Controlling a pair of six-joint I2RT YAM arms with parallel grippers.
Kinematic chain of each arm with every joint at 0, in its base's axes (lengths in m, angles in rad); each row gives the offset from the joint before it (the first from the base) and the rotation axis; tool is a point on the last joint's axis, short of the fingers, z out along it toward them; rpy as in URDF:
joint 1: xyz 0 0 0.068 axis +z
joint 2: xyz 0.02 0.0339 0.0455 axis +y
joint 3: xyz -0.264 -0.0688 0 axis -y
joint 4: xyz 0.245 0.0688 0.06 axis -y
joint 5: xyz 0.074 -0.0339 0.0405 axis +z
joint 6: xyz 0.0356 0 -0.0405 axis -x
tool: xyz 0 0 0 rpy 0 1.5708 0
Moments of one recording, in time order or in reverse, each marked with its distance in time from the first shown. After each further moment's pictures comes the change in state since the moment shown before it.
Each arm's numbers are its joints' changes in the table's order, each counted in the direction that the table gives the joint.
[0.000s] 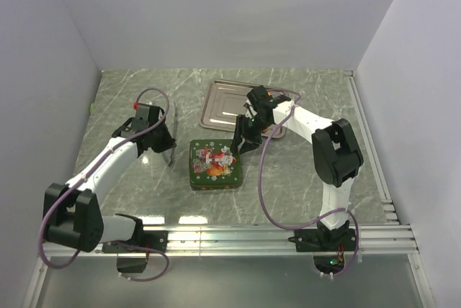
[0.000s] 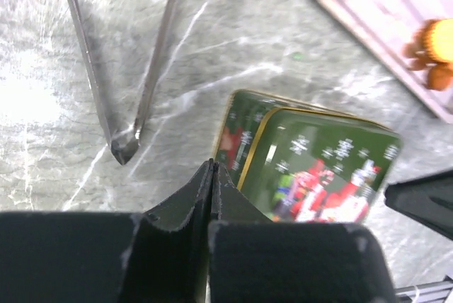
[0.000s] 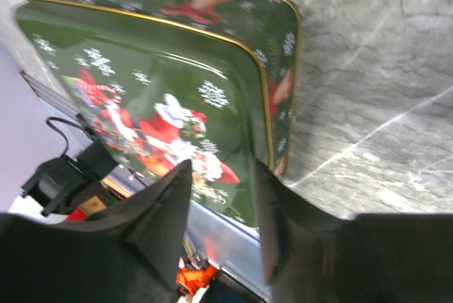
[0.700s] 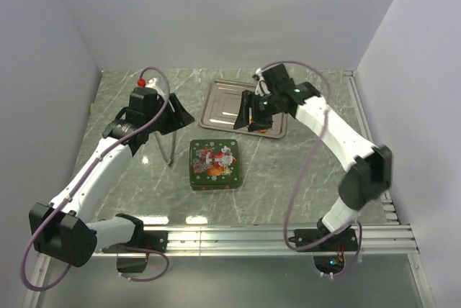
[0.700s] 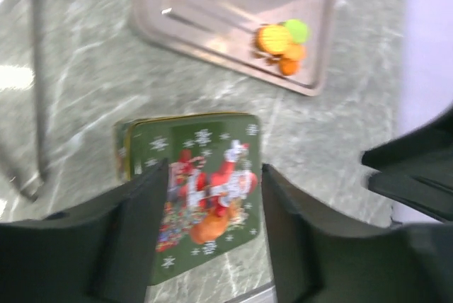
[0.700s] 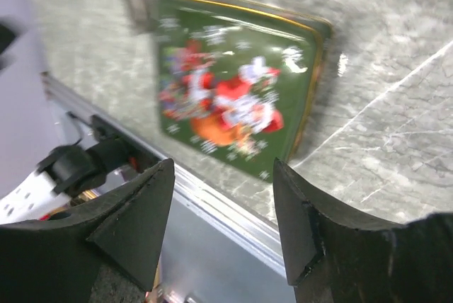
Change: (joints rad) left arm -0.075 -0.118 0.170 0.029 -0.108 -0.049; right arm 0.000 -0.241 0.144 -0.133 -0.115 0.099
